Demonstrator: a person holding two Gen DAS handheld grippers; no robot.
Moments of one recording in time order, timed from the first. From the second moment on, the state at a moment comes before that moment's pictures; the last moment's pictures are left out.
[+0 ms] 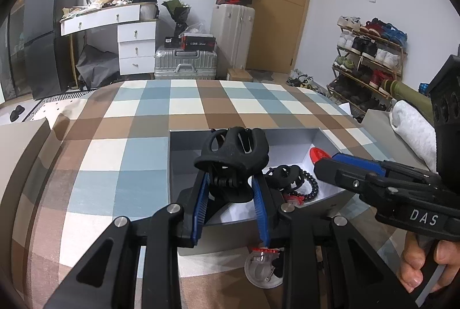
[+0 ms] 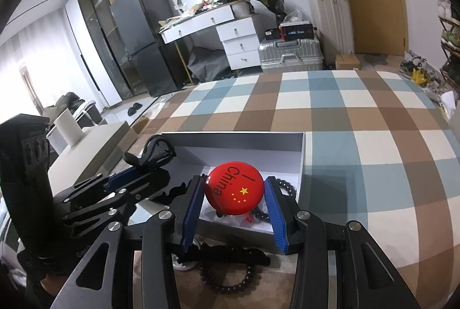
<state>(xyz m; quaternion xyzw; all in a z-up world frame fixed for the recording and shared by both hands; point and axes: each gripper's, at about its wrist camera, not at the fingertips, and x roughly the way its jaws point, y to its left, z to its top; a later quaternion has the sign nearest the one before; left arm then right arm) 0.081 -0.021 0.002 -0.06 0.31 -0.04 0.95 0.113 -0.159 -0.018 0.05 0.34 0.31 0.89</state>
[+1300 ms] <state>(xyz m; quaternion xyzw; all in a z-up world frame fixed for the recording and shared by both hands) 0.043 -0.030 0.010 -0.01 0.30 -0.03 0.95 0.095 -0.207 -0.025 0.04 0.35 0.25 0.90</state>
